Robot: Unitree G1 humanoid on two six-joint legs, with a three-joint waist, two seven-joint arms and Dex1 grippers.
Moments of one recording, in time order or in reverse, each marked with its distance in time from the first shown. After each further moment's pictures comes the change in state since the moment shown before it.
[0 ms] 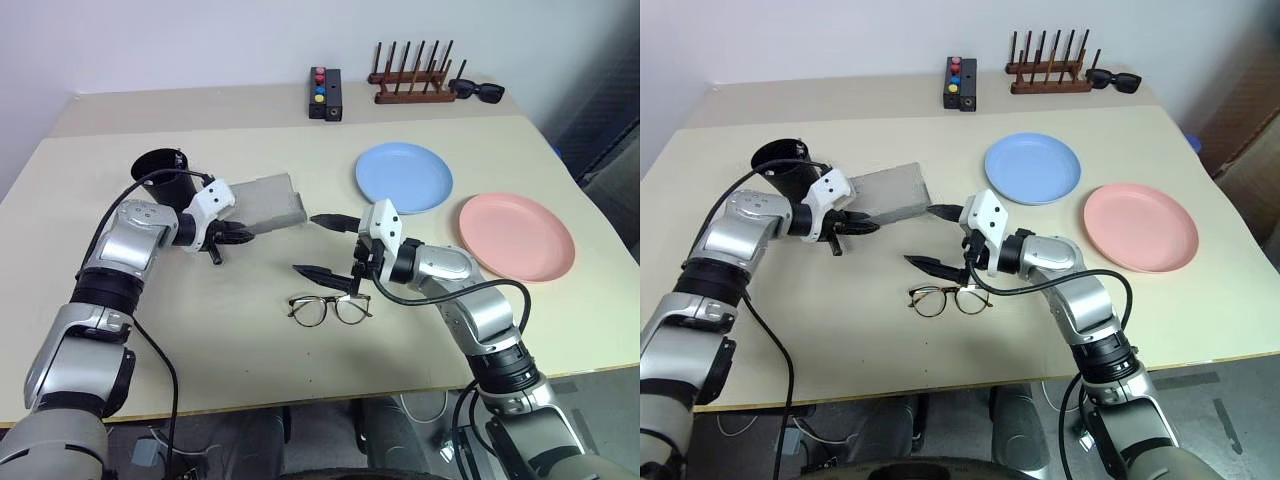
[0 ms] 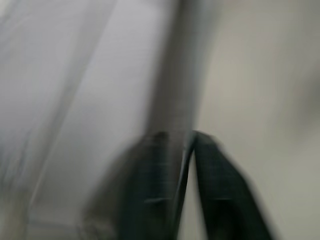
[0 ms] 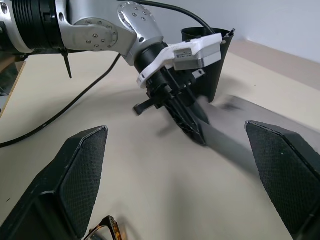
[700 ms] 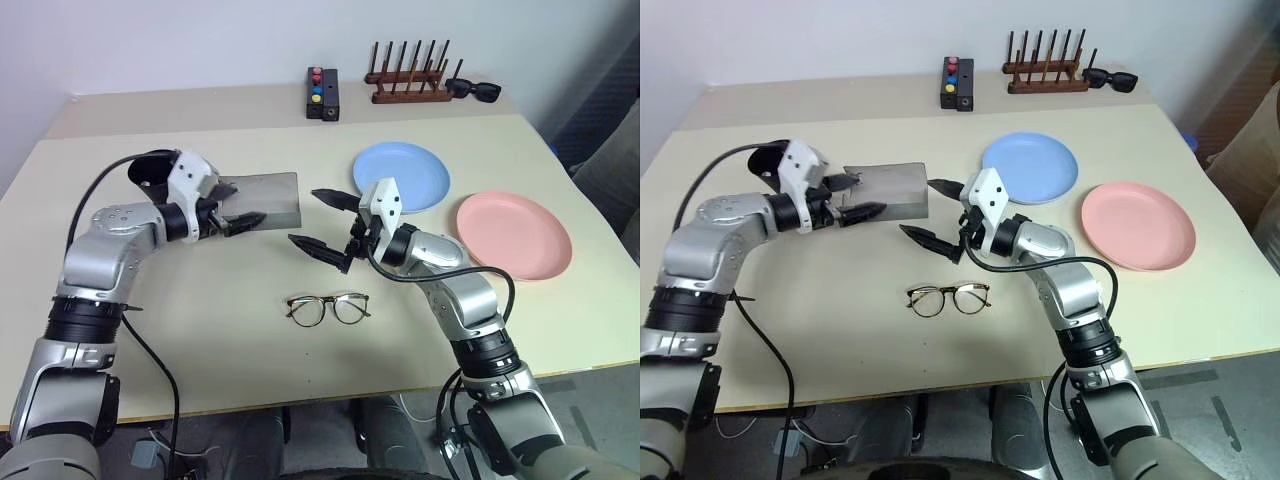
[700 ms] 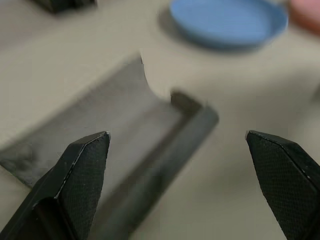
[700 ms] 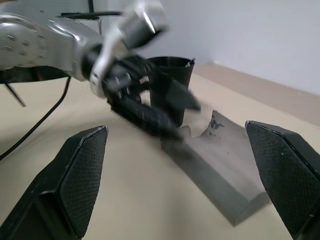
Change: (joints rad) left arm 0.130 0.033 0.122 -0.369 -0.254 0.277 0.253; right arm -0.057 0.074 -0.043 0.094 -0.002 -0.068 -0.051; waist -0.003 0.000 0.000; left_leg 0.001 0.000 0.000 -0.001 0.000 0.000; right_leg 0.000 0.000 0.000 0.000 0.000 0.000
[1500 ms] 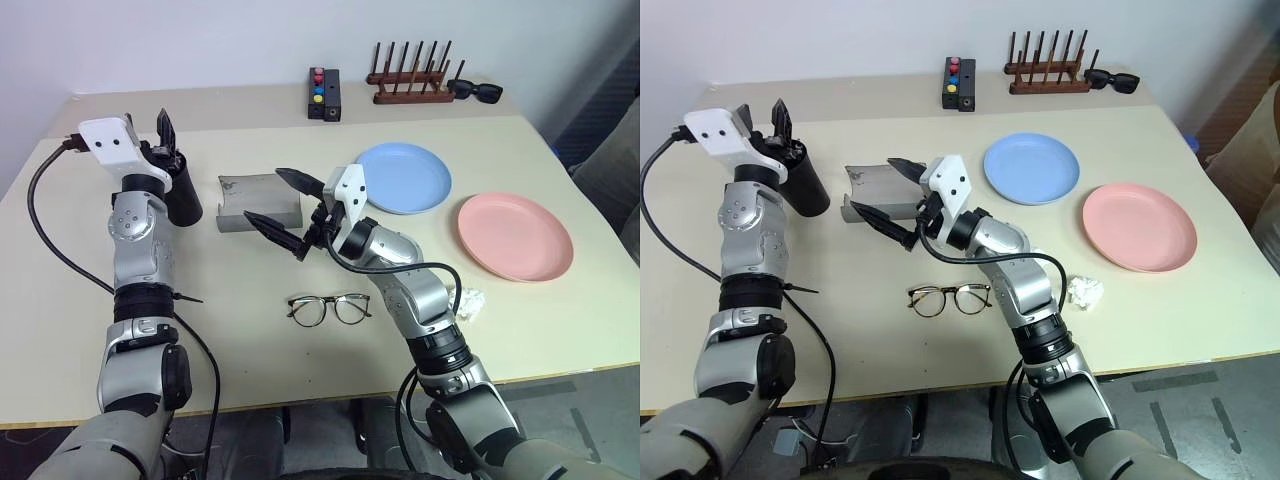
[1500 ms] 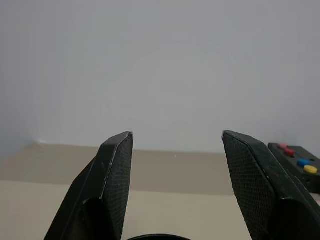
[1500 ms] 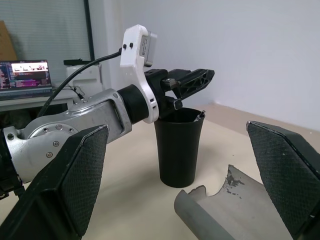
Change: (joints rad) left arm -0.098 -0.357 0.427 0.331 0.117 -0.740 0.746; right arm -0.068 0.243 0.042 0.099 -0.040 -0.106 -0.133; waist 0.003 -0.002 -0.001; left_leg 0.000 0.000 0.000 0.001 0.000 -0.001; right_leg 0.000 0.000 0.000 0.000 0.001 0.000
